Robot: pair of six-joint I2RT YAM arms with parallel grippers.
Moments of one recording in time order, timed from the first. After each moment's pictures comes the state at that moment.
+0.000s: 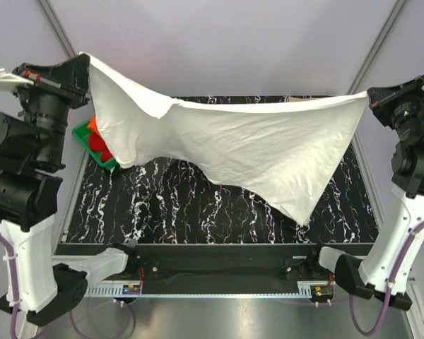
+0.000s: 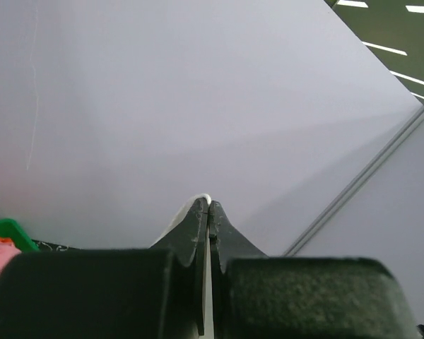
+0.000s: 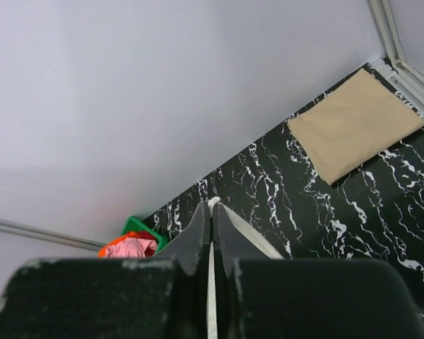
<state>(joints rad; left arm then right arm) -0.33 1.06 1.96 -0.52 -0.23 -0.54 -0.29 1.16 1.99 -0.95 -0.15 0.68</state>
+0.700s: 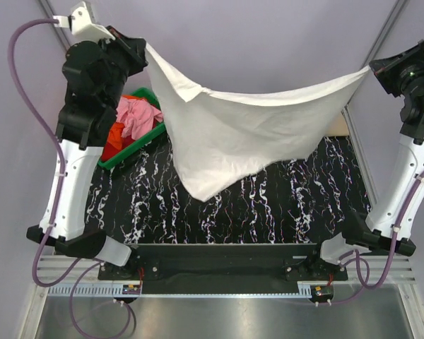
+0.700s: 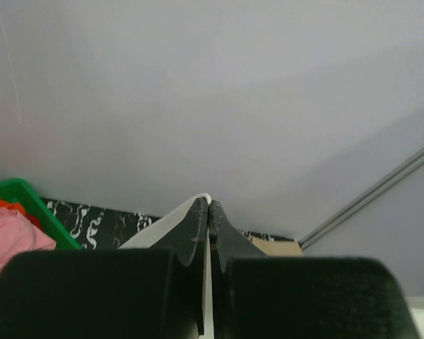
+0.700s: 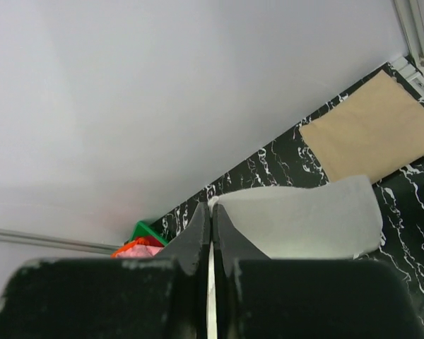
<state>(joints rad) -0.37 1.47 2.10 -0.51 -0.23 -0.49 -0.31 1.53 2.36 -1.00 -0.23 0.69</state>
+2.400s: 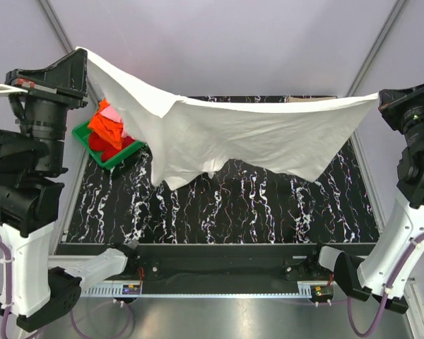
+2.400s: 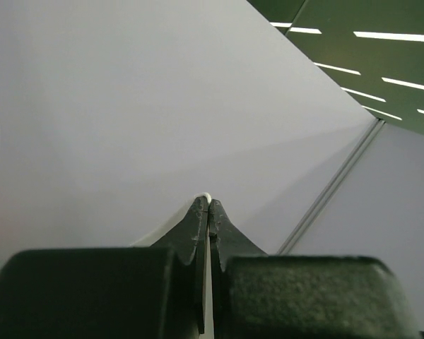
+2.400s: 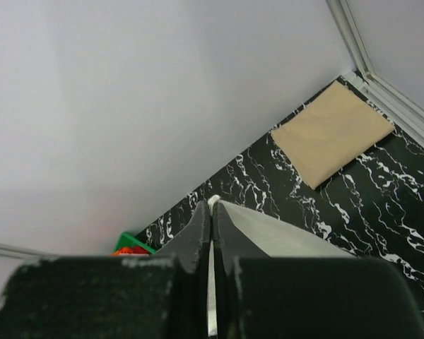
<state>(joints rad) -0.42 1.03 1.88 -0.32 -0.26 -0.48 -0.32 1.20 2.12 -1.05 -0.09 0.67</state>
